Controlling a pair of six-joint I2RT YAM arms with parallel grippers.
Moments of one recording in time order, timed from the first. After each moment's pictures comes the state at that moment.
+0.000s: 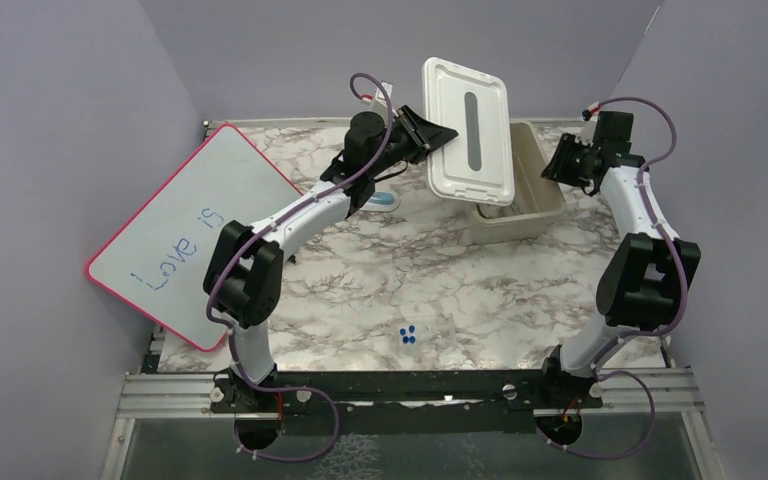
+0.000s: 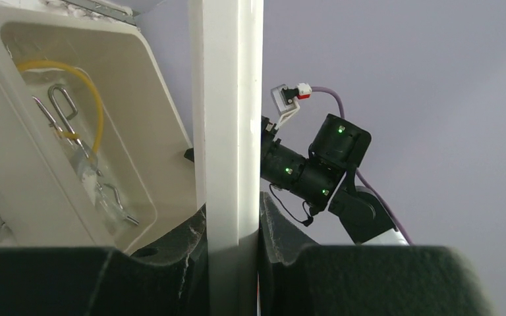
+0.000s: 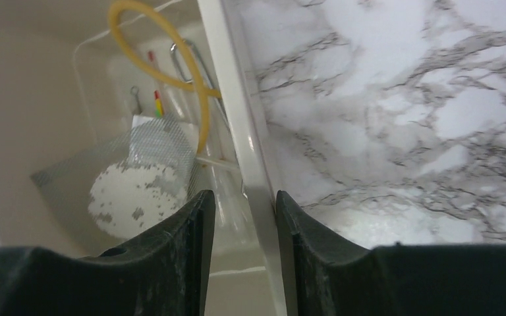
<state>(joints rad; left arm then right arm) -0.59 1.84 1.49 0.40 0.29 -1.17 -0.18 1.71 1.43 -0.49 -0.22 0.12</state>
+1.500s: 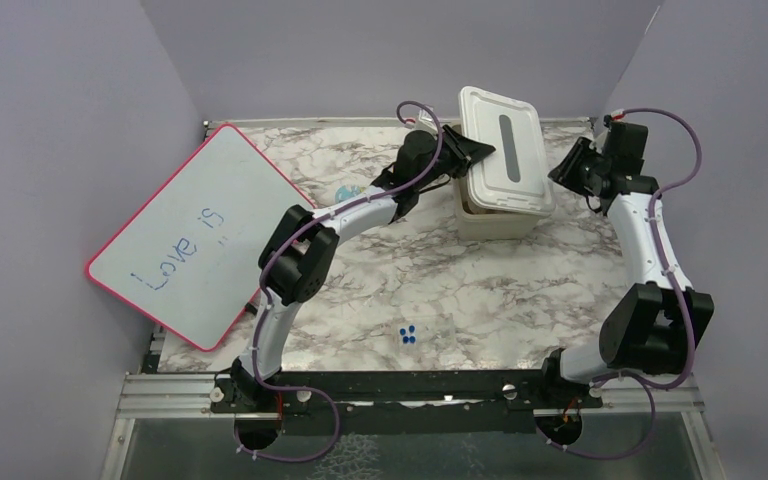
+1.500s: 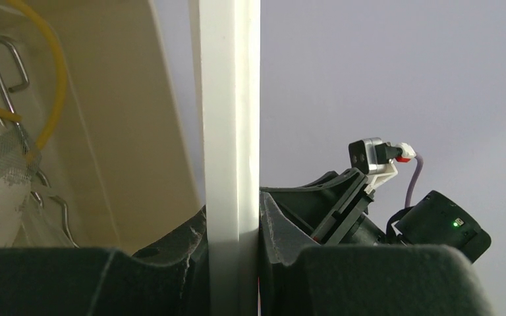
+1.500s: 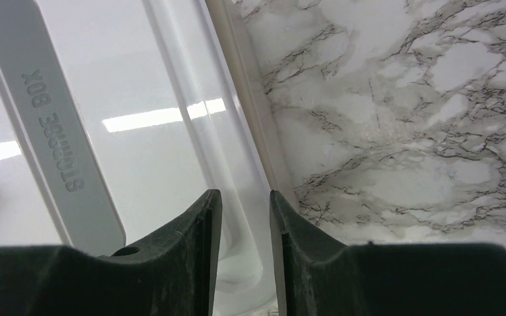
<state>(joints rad) -0.71 2.17 1.70 0.48 0.16 -1.32 -0.18 1.45 1.27 -0.46 -0.18 0.32</state>
